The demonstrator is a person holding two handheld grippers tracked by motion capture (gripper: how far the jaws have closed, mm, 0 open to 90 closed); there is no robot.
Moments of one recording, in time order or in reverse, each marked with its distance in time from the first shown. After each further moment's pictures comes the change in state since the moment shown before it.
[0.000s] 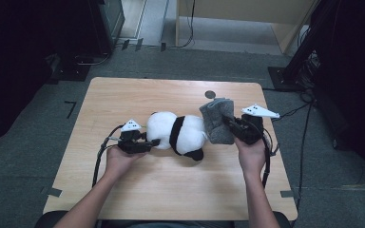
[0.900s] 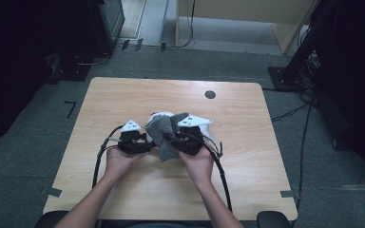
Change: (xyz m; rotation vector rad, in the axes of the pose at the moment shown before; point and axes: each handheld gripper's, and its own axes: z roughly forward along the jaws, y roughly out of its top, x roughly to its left) left arm -0.001 -0.001 -0.001 0.012 0.003 -0.016; right arm 0.131 -0.022 0.084 0.105 0.314 -0.068
